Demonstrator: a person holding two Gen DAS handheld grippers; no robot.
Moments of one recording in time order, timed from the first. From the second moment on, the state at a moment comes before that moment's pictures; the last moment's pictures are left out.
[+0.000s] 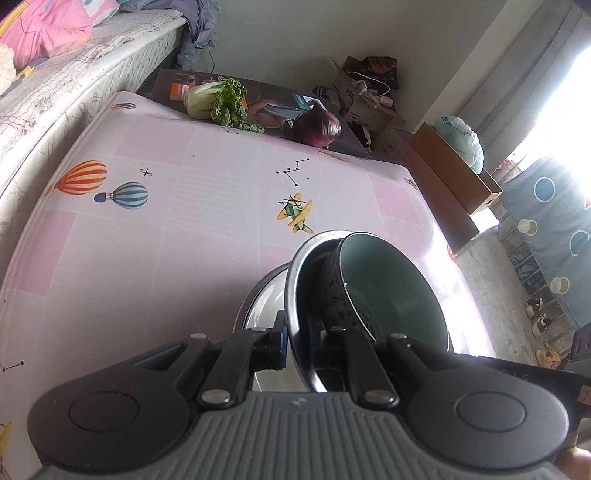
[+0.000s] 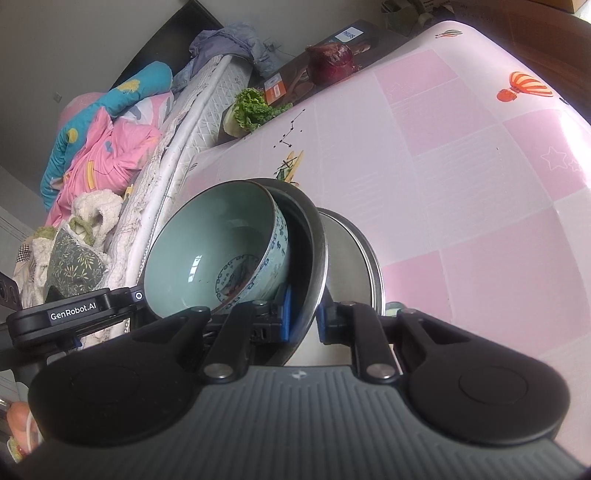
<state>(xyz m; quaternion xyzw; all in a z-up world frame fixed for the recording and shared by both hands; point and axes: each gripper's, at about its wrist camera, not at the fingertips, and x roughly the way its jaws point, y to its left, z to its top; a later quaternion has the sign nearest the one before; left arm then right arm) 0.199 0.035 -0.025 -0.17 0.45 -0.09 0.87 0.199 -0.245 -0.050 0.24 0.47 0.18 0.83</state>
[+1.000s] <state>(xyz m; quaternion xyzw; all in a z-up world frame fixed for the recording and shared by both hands) 0.132 0.061 0.008 -0.12 0.37 -0.04 0.92 0.125 -0.281 0.012 0.13 0.33 0.09 0.93</state>
